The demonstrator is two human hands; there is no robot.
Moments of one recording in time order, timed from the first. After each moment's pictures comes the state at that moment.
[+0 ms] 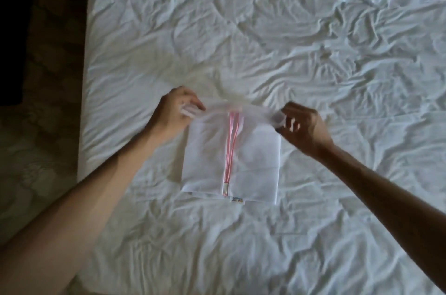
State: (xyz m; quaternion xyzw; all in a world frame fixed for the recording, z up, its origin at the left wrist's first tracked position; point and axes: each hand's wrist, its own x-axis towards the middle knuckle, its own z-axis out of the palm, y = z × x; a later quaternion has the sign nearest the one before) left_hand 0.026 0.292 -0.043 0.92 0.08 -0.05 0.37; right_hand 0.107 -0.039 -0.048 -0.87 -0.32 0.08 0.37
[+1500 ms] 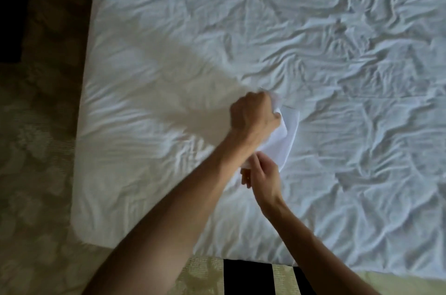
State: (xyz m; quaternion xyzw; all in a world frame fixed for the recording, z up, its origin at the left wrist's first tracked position) left_hand 0.006 0.099 -0.008 0.93 0.21 -0.16 0.24; right_hand -0.097 -0.002 -0.039 -0.75 0.13 0.32 0.56
